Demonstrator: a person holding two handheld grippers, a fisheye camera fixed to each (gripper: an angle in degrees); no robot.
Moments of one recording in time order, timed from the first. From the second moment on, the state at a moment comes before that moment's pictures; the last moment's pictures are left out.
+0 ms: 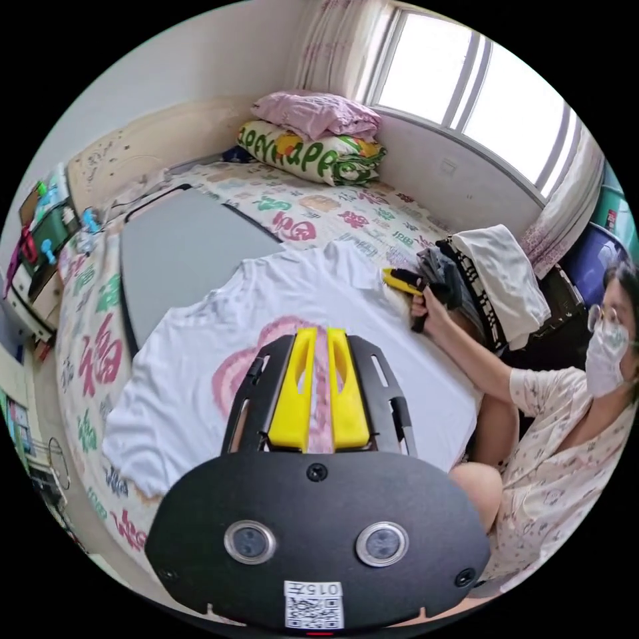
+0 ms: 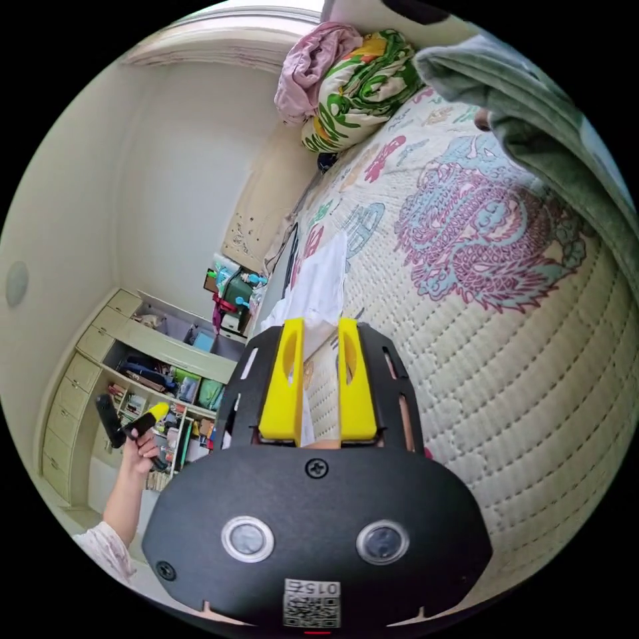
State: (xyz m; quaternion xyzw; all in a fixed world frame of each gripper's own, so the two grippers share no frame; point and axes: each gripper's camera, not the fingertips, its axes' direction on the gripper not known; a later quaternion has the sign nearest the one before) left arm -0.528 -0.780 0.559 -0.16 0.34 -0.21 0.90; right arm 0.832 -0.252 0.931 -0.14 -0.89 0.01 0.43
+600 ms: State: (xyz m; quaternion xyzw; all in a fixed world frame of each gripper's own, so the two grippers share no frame) left arm -0.208 -1.029 0.944 -0.20 0.36 -0.30 0.86; right arm 0.803 -0.286 0.985 -0.15 -0.91 0.02 0.38
